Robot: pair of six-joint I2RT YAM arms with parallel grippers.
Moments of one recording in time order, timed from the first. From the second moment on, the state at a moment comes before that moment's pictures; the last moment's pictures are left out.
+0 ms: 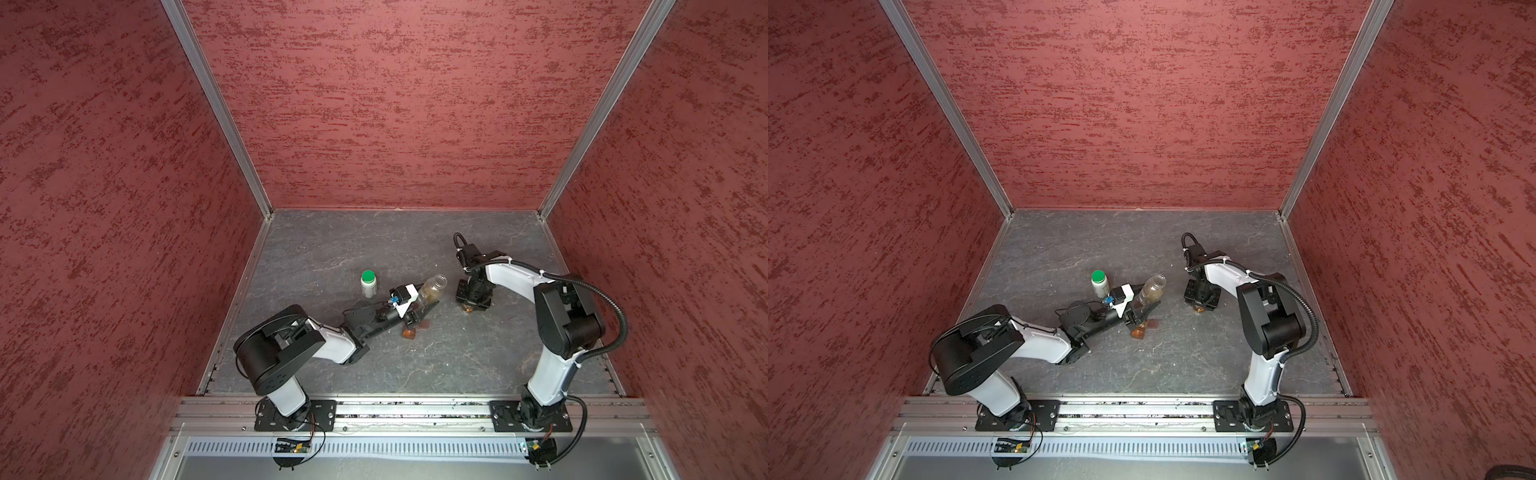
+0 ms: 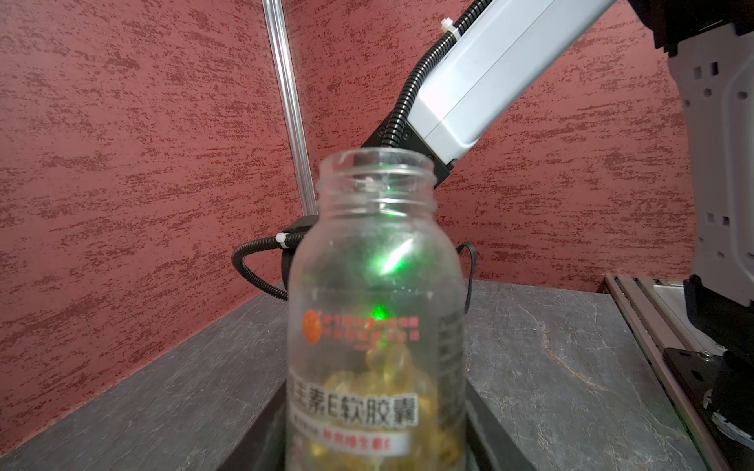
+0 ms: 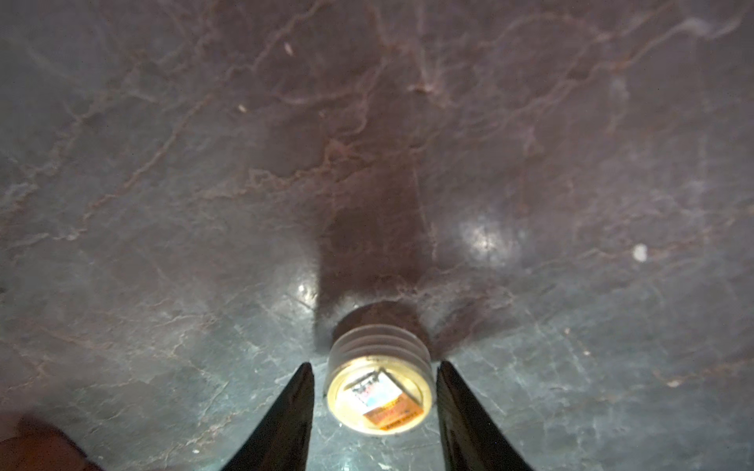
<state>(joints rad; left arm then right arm) -0.85 1.65 0.45 1.39 0.25 0.07 0.33 1.84 1.19 -0.86 -0.03 0.70</state>
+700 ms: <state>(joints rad) -0.84 1.65 0.45 1.39 0.26 0.08 0.33 1.84 1.21 -0.91 -0.04 0.67</state>
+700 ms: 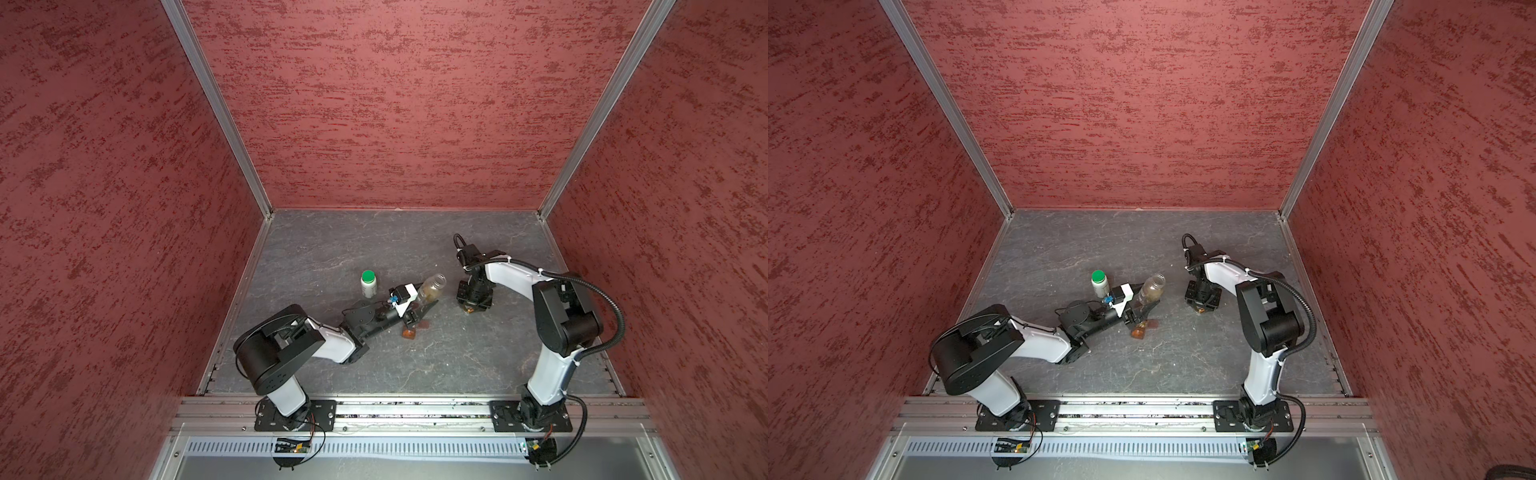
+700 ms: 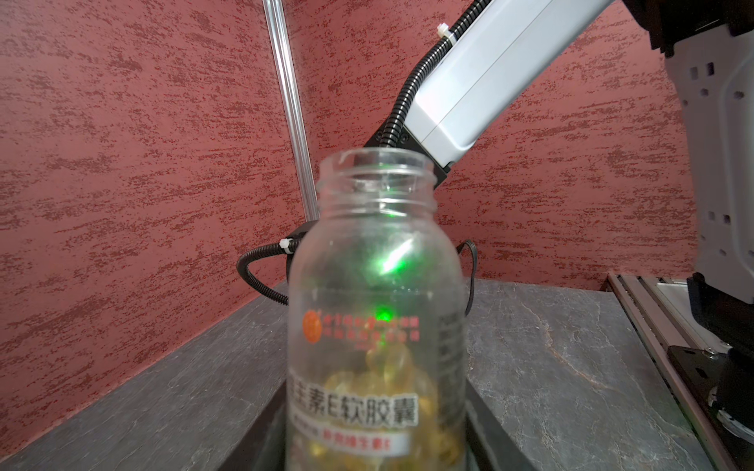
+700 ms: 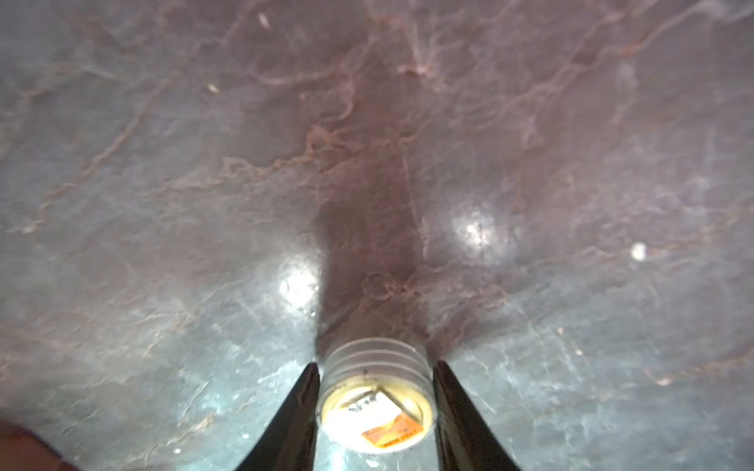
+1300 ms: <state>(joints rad) -0.74 1.84 0.57 1.39 0.35 0.12 0.33 1.49 1.69 -1.26 -0.25 0.57</state>
